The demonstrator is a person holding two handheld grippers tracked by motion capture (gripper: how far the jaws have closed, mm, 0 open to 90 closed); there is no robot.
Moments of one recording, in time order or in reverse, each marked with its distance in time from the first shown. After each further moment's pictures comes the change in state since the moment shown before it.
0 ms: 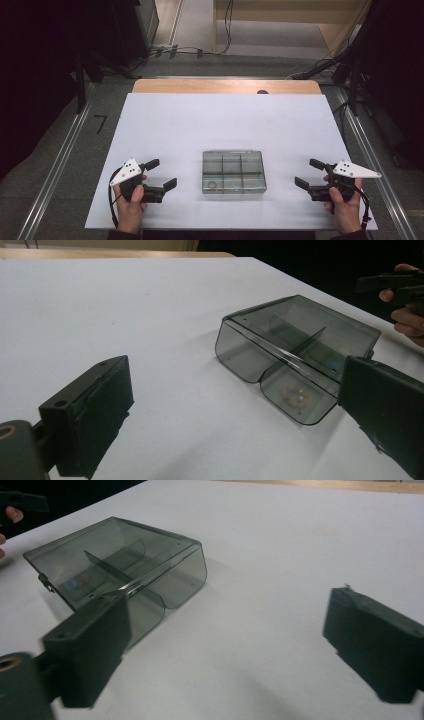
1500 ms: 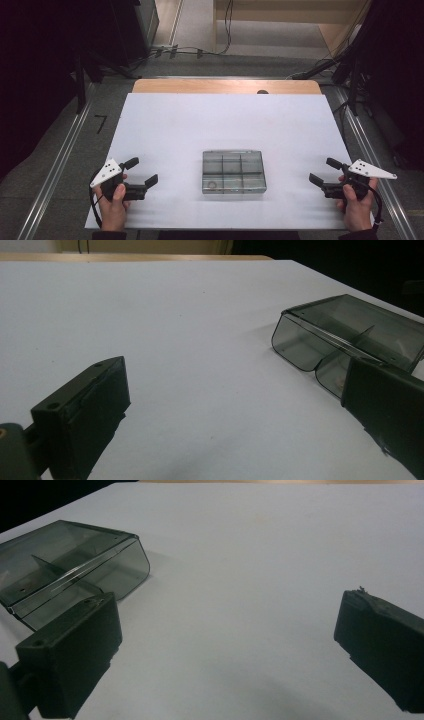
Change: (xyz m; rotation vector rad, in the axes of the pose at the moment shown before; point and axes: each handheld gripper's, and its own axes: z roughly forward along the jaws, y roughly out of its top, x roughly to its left) left arm 0.031 -0.008 -0.031 -0.020 0.112 -0.005; right arm -0.034 -0.016 -0.019 -0.024 -0.101 0.063
